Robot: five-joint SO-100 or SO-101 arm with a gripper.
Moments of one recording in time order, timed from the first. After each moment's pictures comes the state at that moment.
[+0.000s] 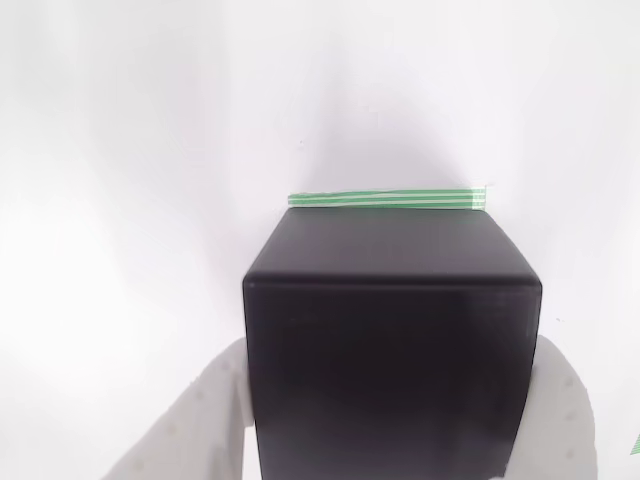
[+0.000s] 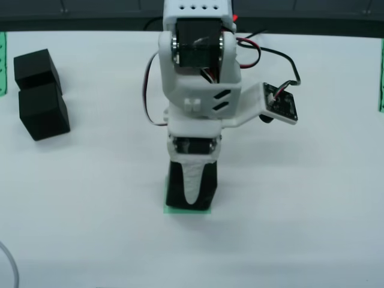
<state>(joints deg) -4.6 71.4 76.8 88.9 1.5</state>
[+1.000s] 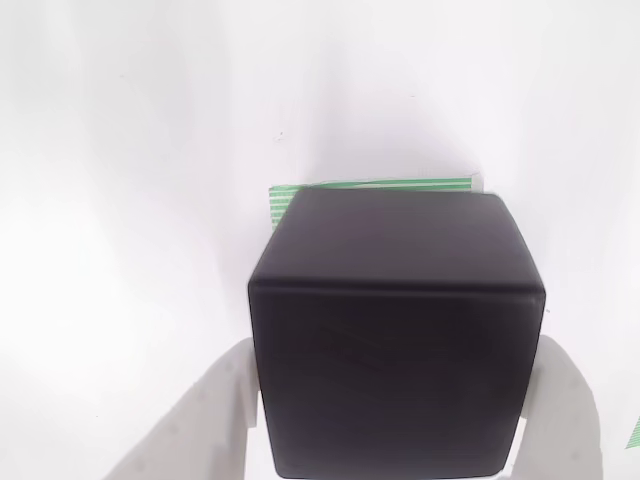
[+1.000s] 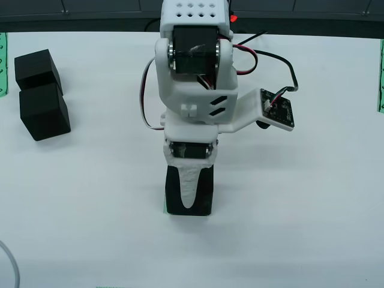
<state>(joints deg) -4.0 69.4 74.0 89.6 1.5</state>
